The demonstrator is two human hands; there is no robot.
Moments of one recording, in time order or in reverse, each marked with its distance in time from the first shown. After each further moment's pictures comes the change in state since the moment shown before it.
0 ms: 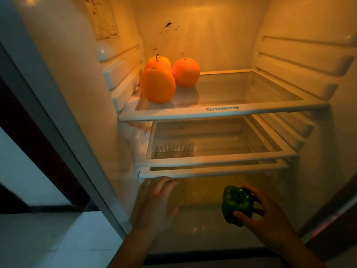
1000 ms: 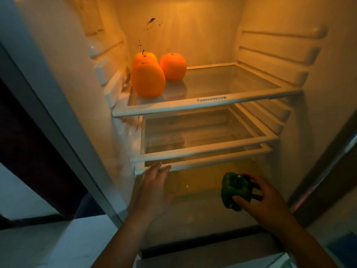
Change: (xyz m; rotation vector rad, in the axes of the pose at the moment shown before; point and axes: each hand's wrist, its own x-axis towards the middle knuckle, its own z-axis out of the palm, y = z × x) left_hand 0.009 -0.008 -0.005 0.101 -0.018 -0.012; right_hand -0.026 -0.019 -0.001 -0.003 0.136 0.023
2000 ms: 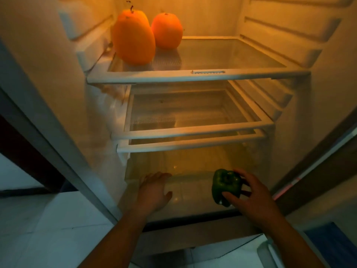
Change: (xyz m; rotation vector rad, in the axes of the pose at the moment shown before) left_hand 0.005 -0.017 0.104 0.050 -0.276 -0.024; right_hand -0.015 0.010 -0.005 -0.072 -0.085 0.139
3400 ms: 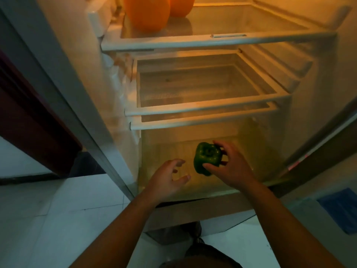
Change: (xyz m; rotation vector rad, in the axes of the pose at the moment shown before) left_hand -0.043 0.000 -0.004 -0.597 0.001 0.019; right_hand 0.019 -0.007 0.074 -0.127 -0.033 -0.070
